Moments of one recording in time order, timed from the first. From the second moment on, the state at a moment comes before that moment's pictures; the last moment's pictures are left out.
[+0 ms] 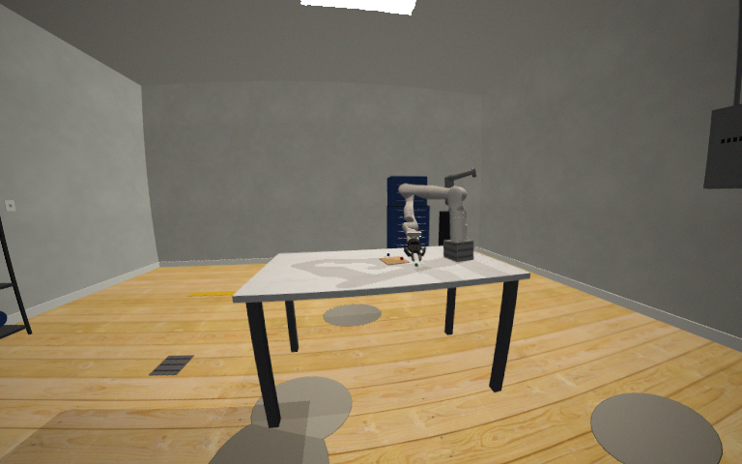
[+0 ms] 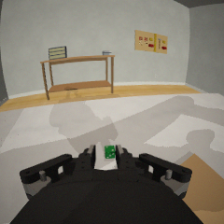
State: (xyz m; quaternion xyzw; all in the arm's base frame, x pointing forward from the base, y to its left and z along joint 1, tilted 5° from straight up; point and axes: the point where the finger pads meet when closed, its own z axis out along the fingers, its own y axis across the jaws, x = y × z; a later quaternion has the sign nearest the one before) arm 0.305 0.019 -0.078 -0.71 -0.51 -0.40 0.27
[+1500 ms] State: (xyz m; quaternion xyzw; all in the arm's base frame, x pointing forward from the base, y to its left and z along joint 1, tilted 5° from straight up) arm 0.305 0.008 -0.010 -0.72 -0.51 -0.40 0.26
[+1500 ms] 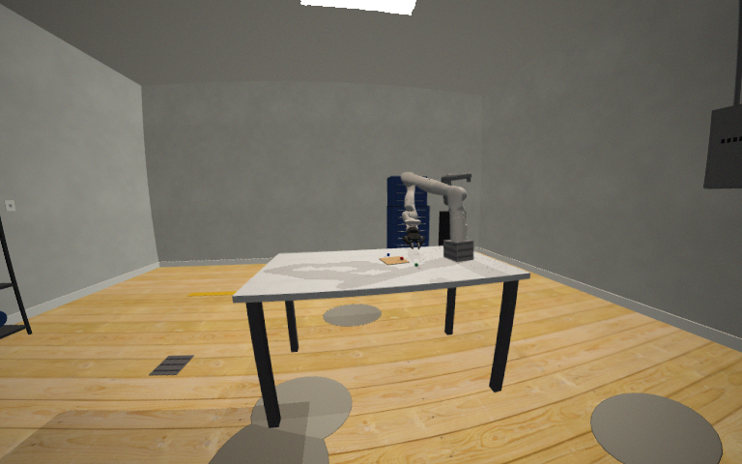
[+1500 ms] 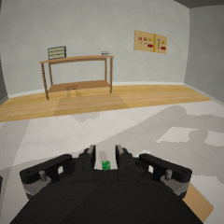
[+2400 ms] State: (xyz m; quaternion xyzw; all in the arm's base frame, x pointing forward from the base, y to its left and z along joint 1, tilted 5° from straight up) arm 0.313 0.019 -0.002 -0.77 -0.53 -0.29 0.18
